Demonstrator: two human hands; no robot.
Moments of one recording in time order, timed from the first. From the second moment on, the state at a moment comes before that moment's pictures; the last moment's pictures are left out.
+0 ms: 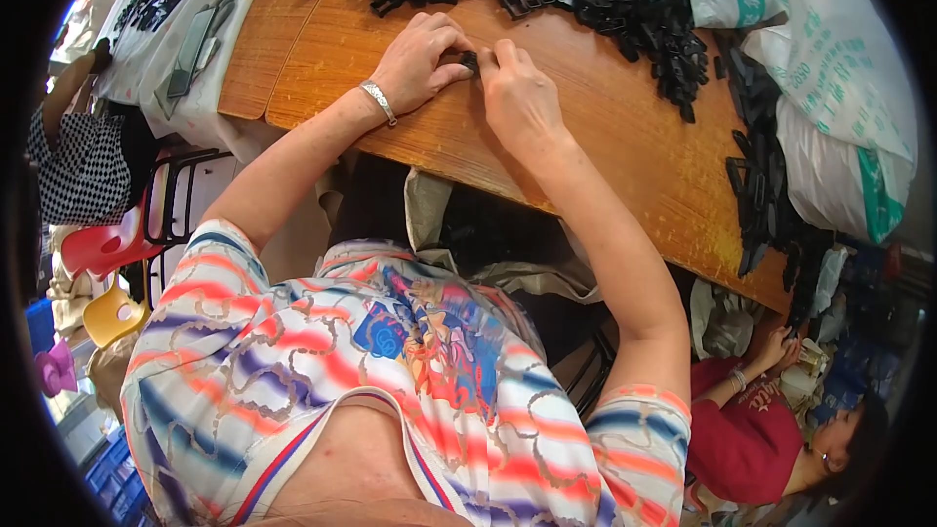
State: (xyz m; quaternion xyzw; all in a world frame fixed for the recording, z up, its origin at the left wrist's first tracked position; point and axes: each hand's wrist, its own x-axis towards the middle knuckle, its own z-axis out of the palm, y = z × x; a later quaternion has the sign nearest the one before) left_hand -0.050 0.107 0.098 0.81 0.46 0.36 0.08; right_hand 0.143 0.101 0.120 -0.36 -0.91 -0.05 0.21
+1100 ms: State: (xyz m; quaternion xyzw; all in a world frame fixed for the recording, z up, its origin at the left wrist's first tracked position) left_hand -0.008 0.134 0.109 0.84 0.40 0.33 0.15; right_hand 0.265 0.174 0.114 -0.63 -0.74 0.02 0.23
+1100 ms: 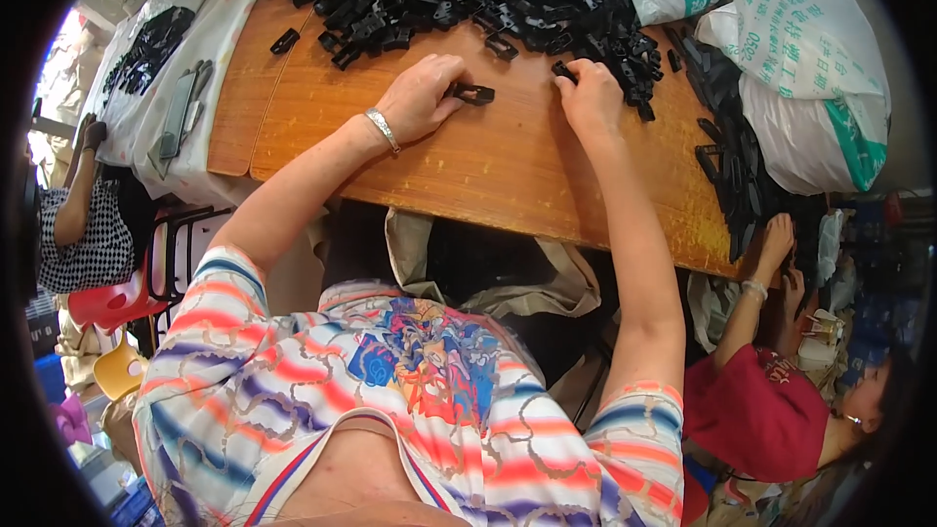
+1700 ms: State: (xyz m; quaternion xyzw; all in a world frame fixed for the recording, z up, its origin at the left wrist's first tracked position) left_hand -0.014 0.132 0.094 0.81 0.44 0.36 0.16; right_hand 0.184 0.119 0.124 -0.41 -0.87 0.06 0.24
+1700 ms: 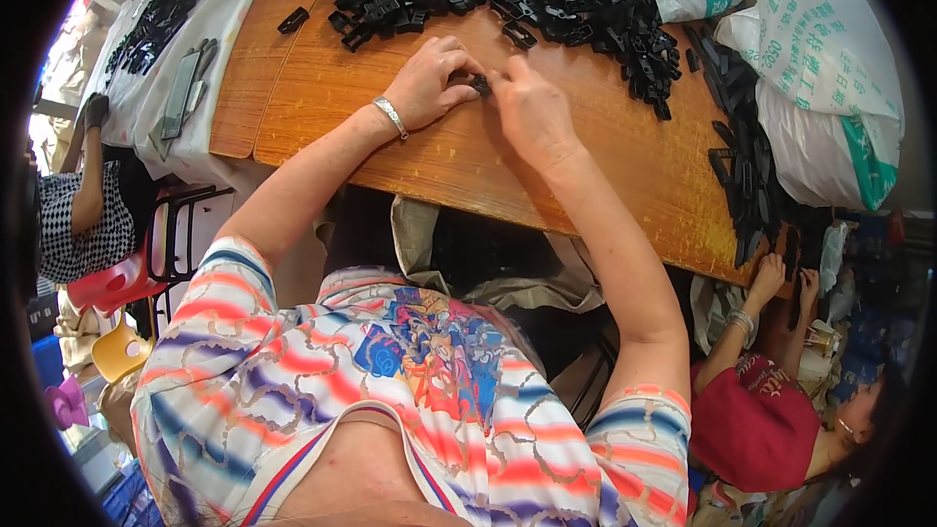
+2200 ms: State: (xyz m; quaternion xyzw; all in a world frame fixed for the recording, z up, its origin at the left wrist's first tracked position) left_hand 0.017 0.188 0.122 0.86 0.39 0.34 0.03; right_hand 0.218 -0.047 0.129 -0.41 -0.87 0.17 0.23
